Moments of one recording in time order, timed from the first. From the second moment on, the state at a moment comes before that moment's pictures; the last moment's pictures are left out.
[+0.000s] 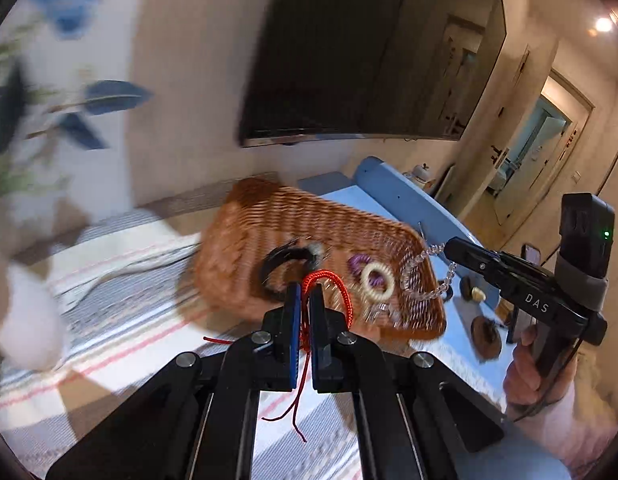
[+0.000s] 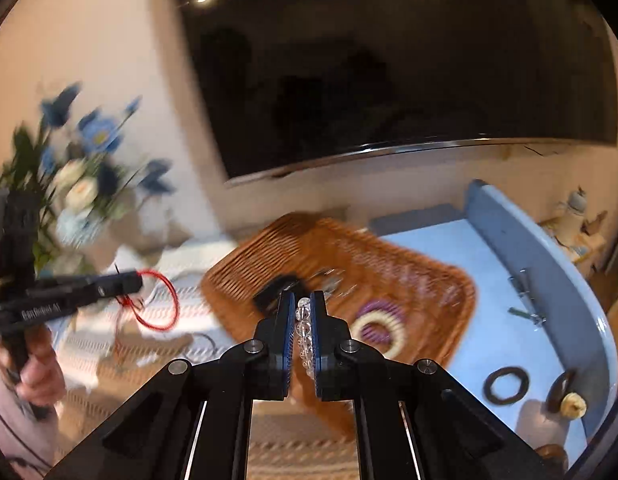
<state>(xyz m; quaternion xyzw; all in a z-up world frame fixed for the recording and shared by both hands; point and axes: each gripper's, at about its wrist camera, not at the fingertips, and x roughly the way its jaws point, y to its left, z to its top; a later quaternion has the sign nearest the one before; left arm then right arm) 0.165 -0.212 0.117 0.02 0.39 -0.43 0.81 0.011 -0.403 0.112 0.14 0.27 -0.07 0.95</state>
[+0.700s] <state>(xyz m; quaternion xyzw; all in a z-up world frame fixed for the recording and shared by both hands) 0.196 -0.344 0.068 0.05 0.43 -0.42 0.80 0.052 -0.461 0.064 0.18 0.29 -0.12 0.93</state>
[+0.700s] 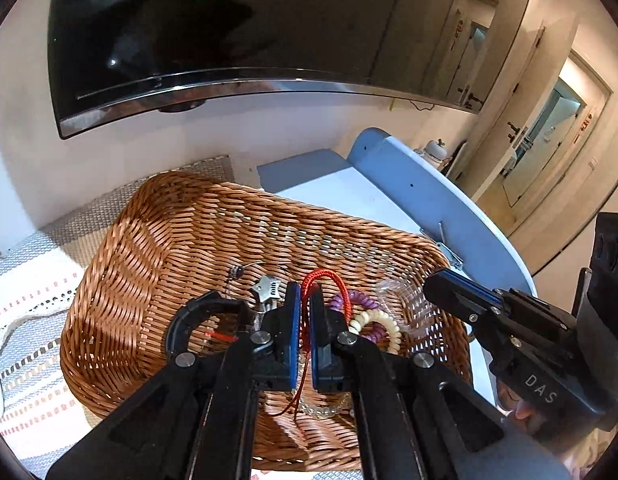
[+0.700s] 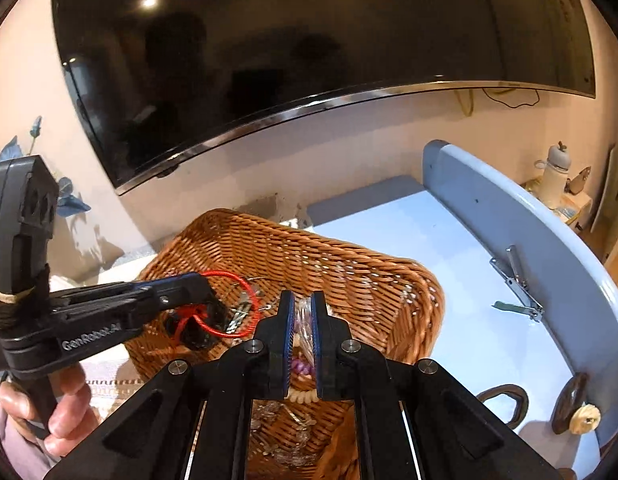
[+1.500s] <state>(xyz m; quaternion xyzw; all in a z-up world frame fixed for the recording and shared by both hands) 0.054 -0.063 0.098 -0.02 0.37 -0.23 0.90 0.006 -0.285 0.072 0.10 0.32 0.04 0.94</state>
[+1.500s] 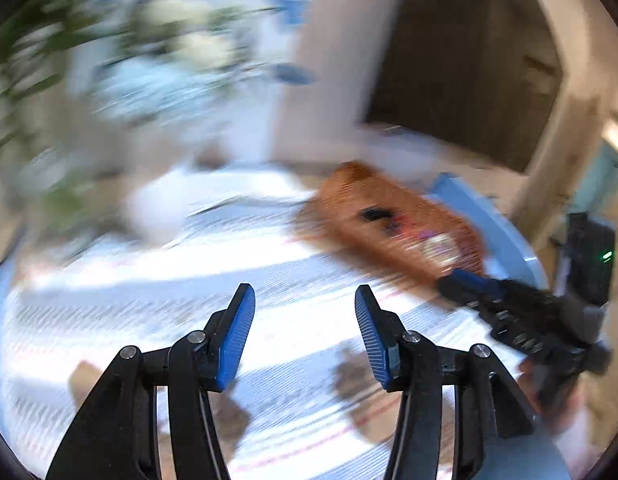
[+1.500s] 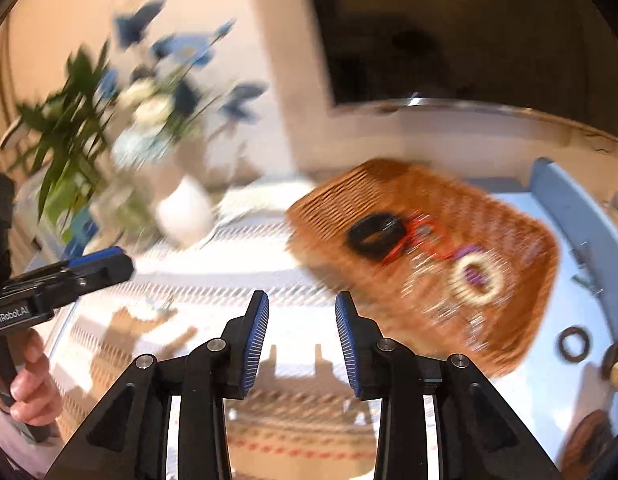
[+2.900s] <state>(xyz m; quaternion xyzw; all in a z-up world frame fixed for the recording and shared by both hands) 0.036 0.029 0.008 -0.05 0.47 -0.09 0.88 0.034 -0.204 -0.022 -0.03 0.41 0.03 0.91</state>
